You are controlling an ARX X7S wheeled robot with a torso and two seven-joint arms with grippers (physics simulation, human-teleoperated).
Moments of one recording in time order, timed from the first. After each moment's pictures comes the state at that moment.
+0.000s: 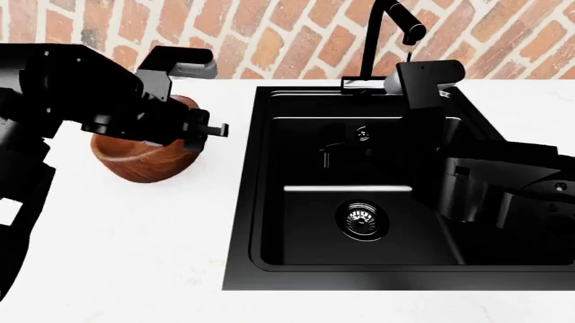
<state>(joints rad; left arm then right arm) -1.62 -0.37 0.89 -0.79 -1.20 -1.27 -0.12 1.51 0.79 -1.41 -0.09 1.79 0.32 0.52</state>
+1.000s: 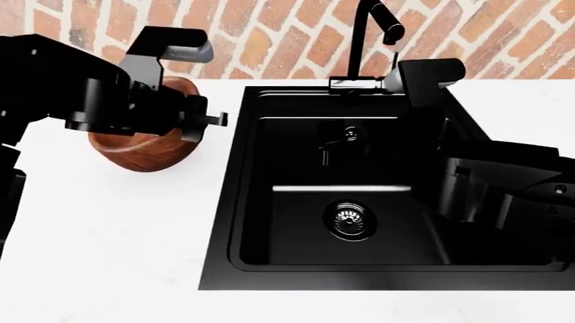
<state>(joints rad) -1.59 -0.45 0.78 -0.58 -1.34 -1.30 -0.28 1.50 0.79 -1.39 -0.10 1.77 0.31 0.50</state>
